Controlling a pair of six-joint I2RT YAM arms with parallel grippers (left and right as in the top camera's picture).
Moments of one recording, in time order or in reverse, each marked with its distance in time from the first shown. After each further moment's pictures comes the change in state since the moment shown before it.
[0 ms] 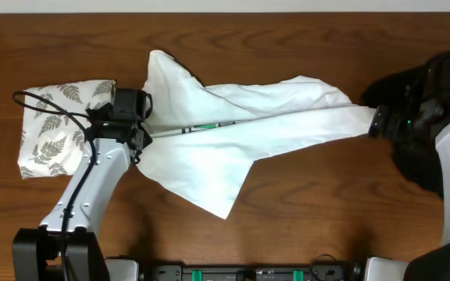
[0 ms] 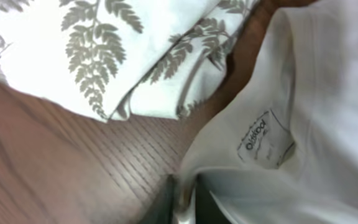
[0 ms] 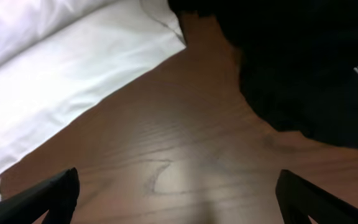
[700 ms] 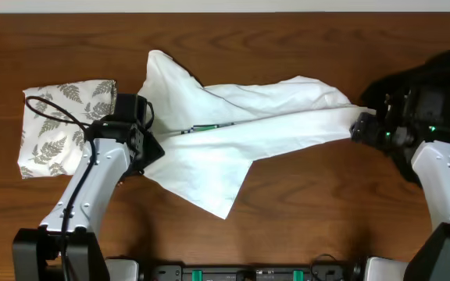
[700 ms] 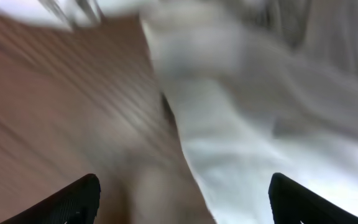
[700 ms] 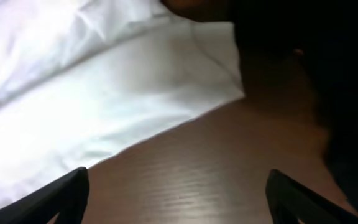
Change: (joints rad) left arm 0.000 0.000 0.000 -0.188 0.244 0.021; right arm 0.003 0.000 -0.362 0.552 -0.185 -0.011
